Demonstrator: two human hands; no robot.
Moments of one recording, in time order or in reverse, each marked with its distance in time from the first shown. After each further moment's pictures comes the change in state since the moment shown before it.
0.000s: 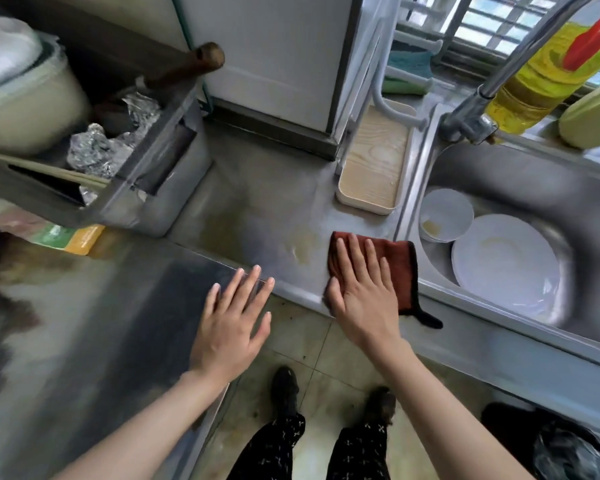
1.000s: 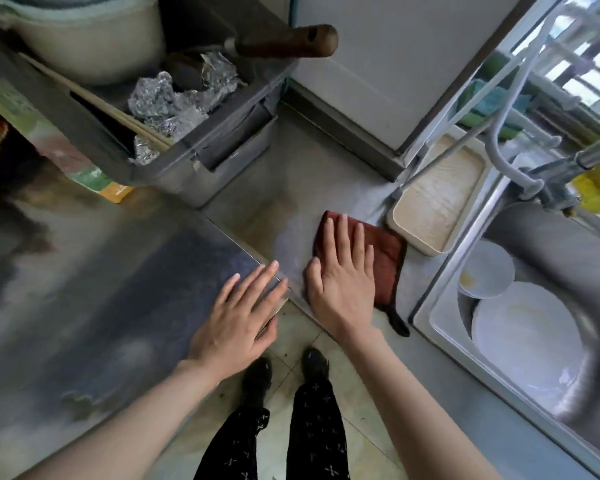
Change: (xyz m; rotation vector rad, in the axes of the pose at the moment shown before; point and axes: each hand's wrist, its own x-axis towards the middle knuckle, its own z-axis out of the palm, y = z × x) left_hand 0.000 -0.001 0.005 -0.024 0.051 -0.059; right_hand 0.056 -0.062 -0.007 0.085 -0.150 -0.191
